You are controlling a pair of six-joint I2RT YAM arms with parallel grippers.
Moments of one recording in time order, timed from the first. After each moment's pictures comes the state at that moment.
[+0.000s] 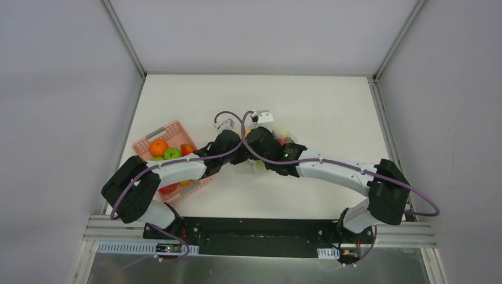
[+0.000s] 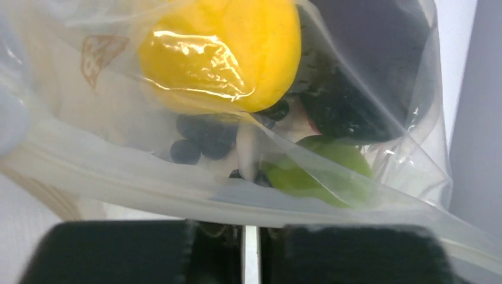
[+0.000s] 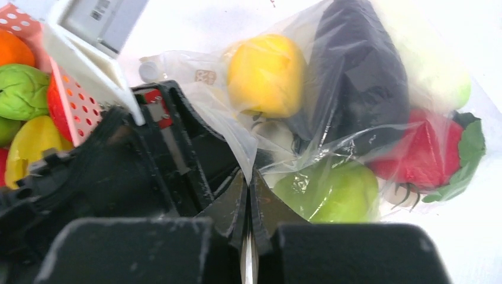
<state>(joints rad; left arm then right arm) -0.75 1.46 0.66 0.18 -0.13 -0.97 1.08 1.53 1.14 -0.30 0.52 0.62</state>
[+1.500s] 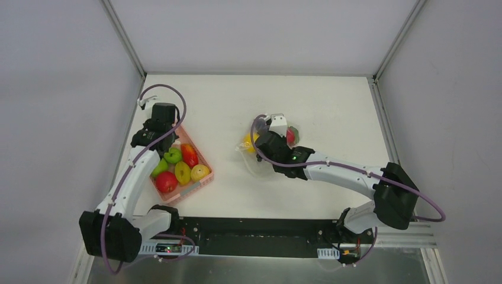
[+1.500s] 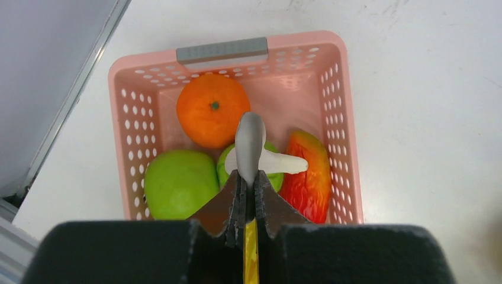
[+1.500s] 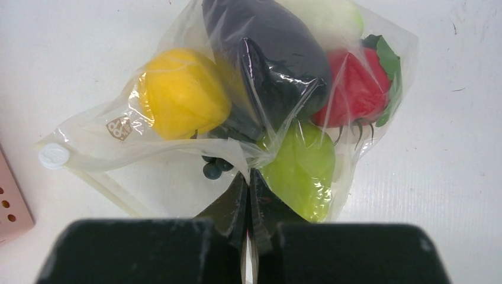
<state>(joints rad) -0.17 1.04 0.95 -0.71 -0.55 -0.45 1.03 1.46 1.00 -0.33 0.68 0.59</state>
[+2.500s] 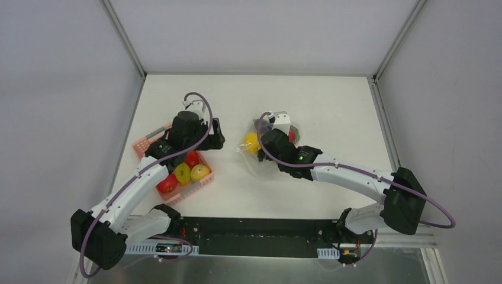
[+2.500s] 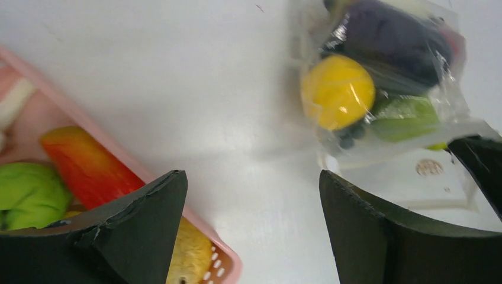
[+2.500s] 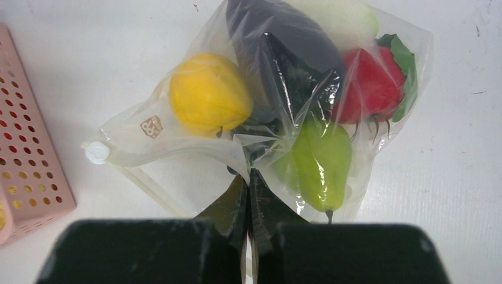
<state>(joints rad) -0.42 1.05 0.90 -0.48 -0.13 -0.38 1.02 1.39 0.99 -0.33 0.61 0.59</state>
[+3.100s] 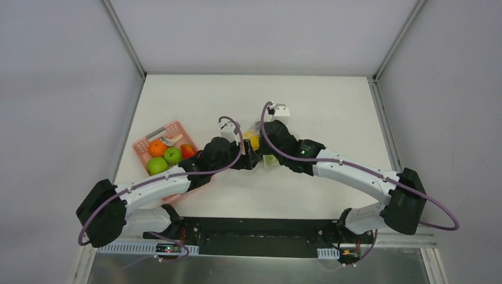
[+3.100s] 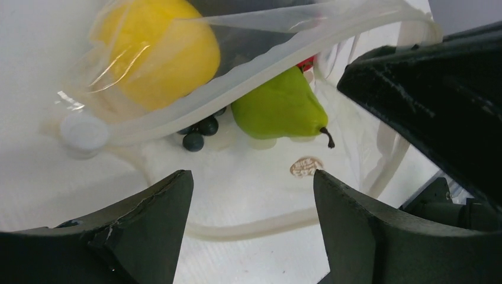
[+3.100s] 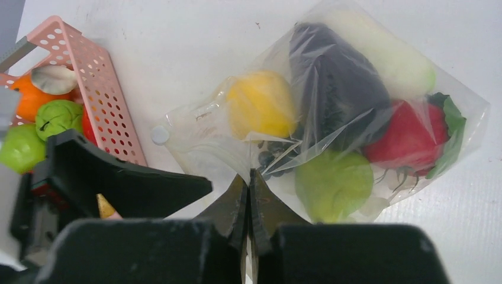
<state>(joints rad) -0.83 1.13 0.61 0.06 -0.11 -0.64 1.02 1.39 1.11 -0.37 0.50 0.68</state>
